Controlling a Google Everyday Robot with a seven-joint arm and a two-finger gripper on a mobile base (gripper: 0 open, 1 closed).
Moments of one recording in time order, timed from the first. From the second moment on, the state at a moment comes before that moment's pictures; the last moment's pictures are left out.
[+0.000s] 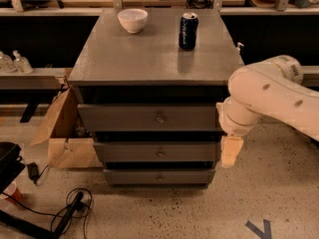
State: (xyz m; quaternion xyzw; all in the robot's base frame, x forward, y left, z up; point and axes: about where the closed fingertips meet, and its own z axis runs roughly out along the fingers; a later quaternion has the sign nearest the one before) arm 0.539 -0.202 0.732 -0.68 0.72 -0.09 0.12
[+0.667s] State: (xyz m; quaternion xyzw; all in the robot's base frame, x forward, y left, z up) arm 0.593 -0.191 0.692 -0.69 0.70 -0.11 0.14
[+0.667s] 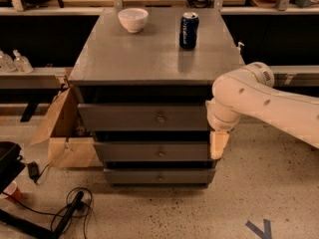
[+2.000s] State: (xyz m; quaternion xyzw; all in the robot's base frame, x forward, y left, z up) arm 0.667 -0.193 0.665 -0.67 0.73 -0.11 0.13
